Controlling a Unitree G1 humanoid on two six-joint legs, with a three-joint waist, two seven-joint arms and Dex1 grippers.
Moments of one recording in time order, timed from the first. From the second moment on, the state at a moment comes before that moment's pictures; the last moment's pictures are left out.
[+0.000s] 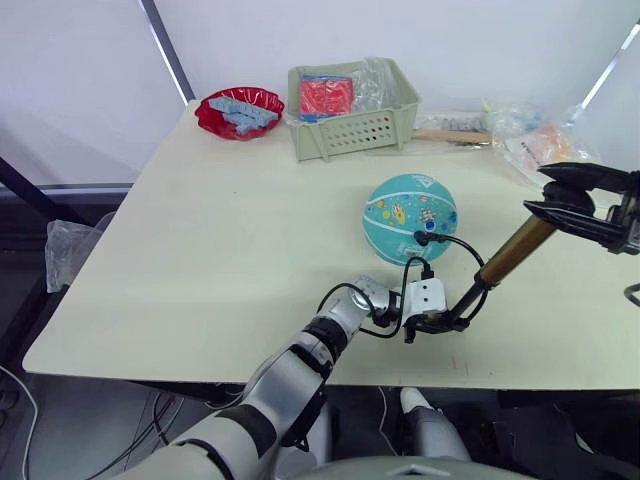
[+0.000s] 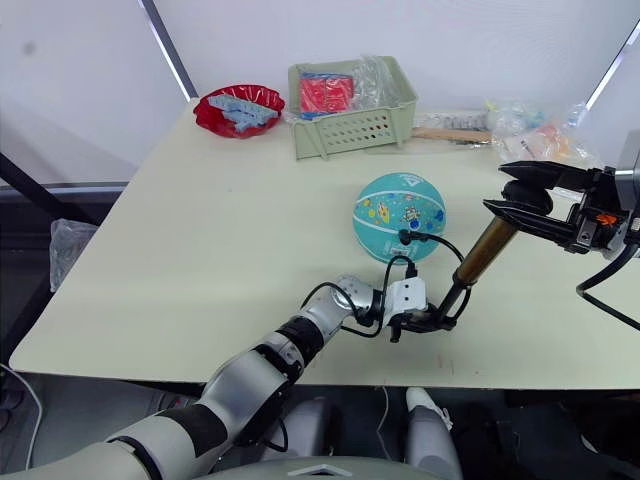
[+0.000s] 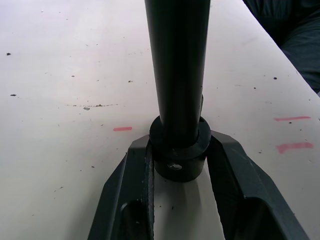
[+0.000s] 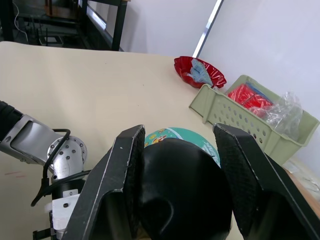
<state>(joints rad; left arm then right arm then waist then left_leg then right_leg) -0.75 -0.09 -0.44 1.11 0.21 -0.31 -0.96 -0.18 -1.02 -0.49 -0.43 0.85 0.47 1.00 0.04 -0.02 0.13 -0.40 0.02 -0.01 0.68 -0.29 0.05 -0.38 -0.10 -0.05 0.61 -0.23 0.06</state>
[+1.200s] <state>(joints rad) -0.73 -0.07 -0.44 1.11 0.22 -0.31 -0.95 0.04 -0.66 -0.14 -0.21 0.38 -0.07 1.02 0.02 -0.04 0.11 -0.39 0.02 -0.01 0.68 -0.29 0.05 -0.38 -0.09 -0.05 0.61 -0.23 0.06</state>
